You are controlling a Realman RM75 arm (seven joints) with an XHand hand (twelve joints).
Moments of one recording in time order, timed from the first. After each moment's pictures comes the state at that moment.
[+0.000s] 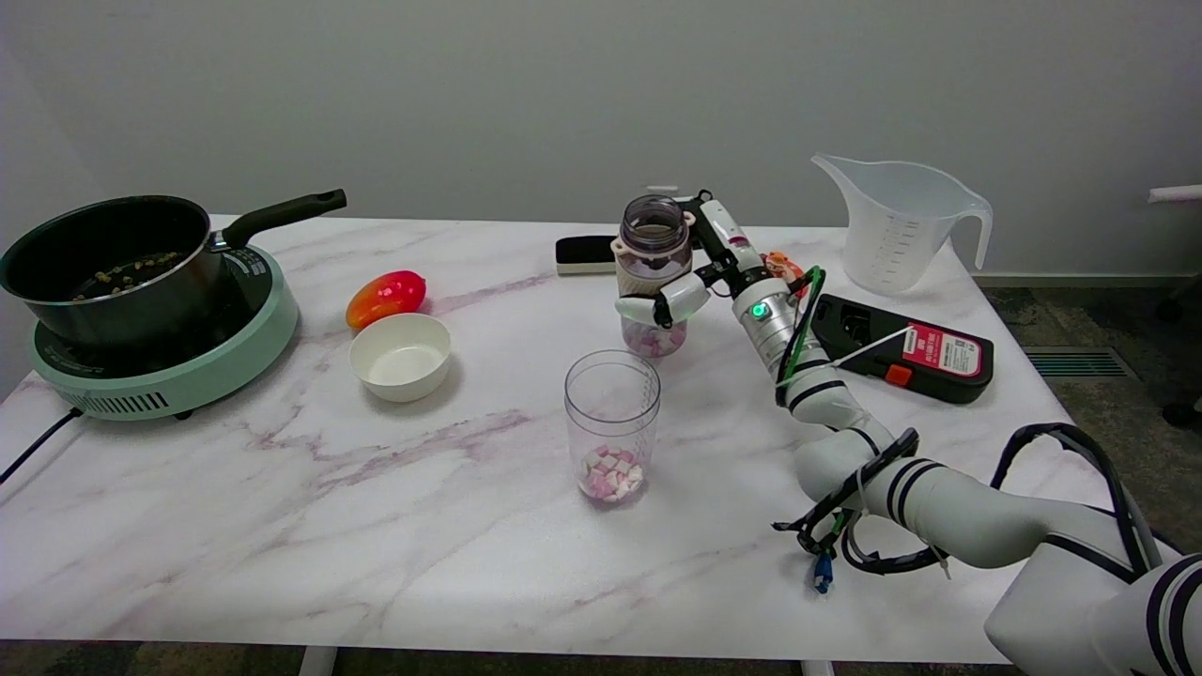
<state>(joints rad) 0.53 -1.20 -2.16 0.61 0.67 0.84 0.99</state>
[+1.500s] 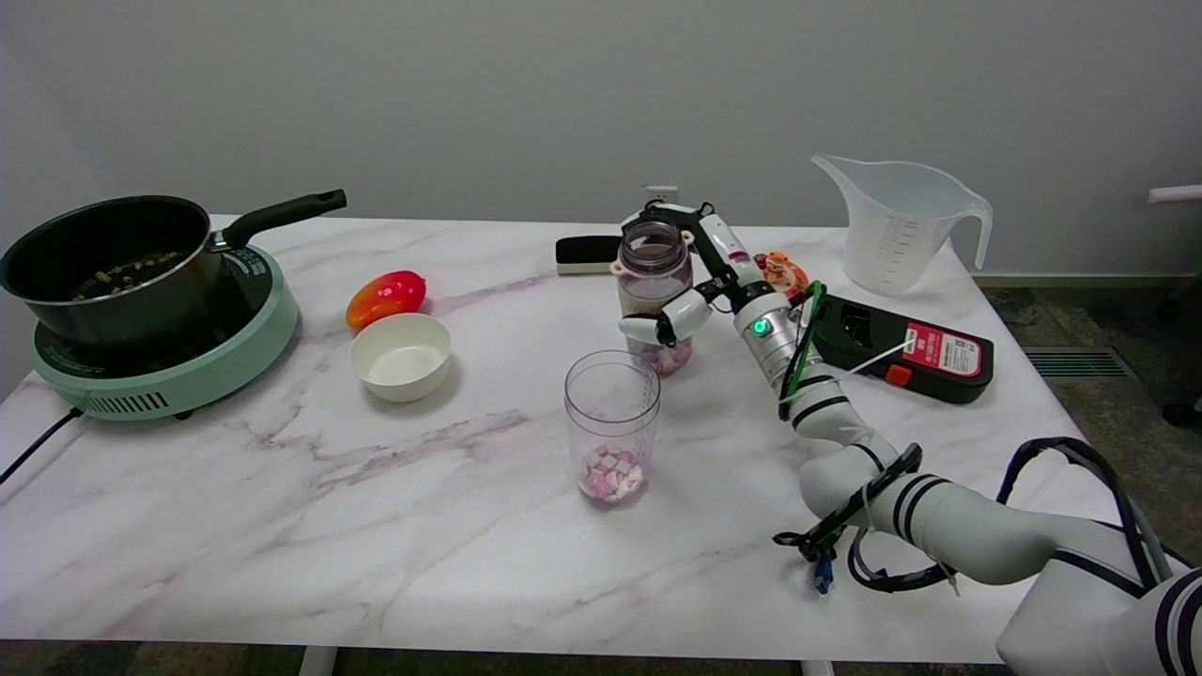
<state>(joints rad) 0.48 -1.20 -2.17 0.63 0.67 0.87 0.97</state>
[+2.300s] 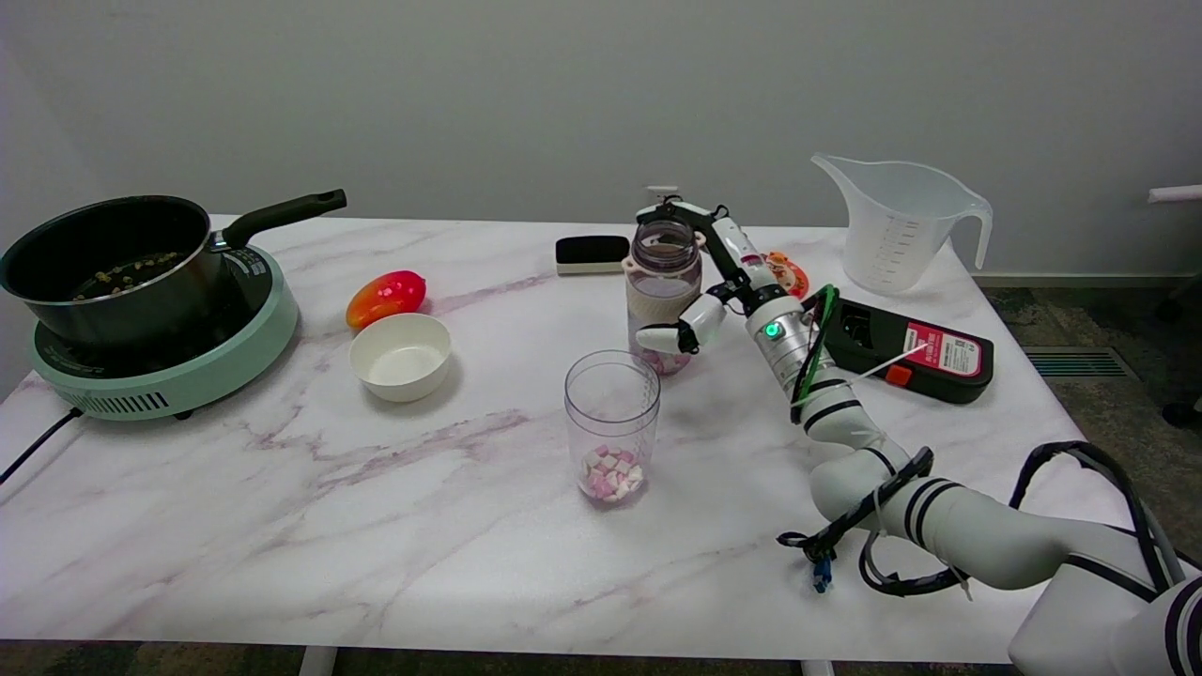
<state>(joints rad) 0.47 -1.18 -2.16 0.64 0.67 0.88 0.96</state>
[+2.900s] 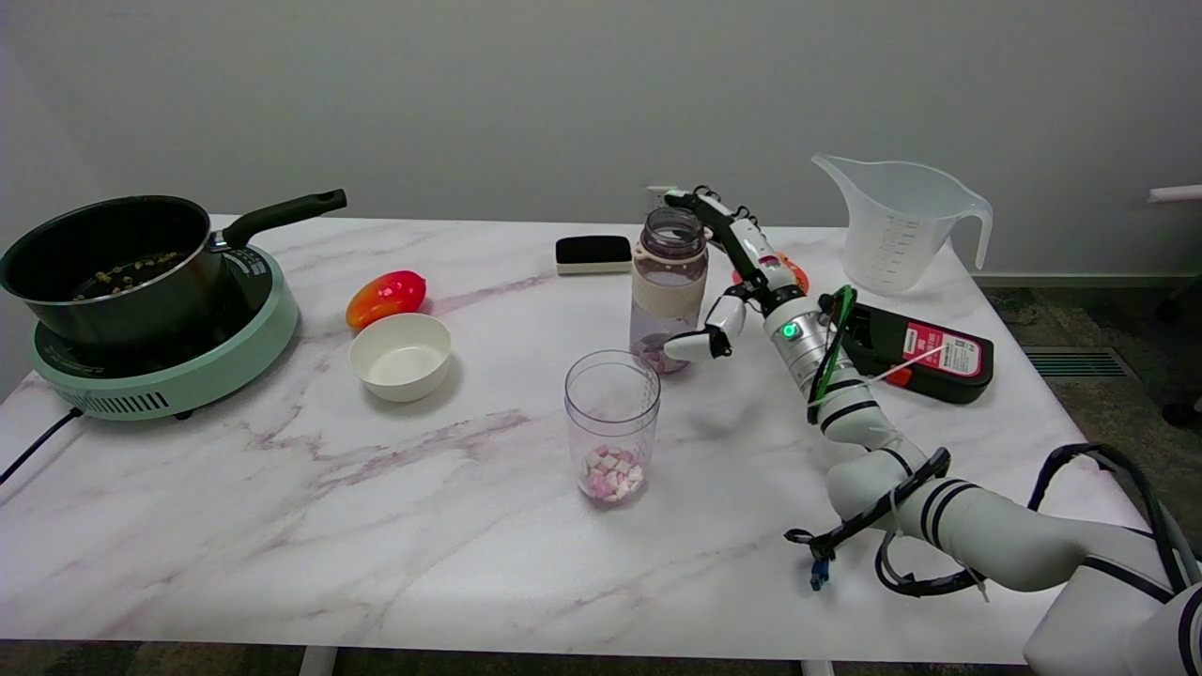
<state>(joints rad) 0.45 -1.15 -2.14 0.64 0.67 0.88 0.96</state>
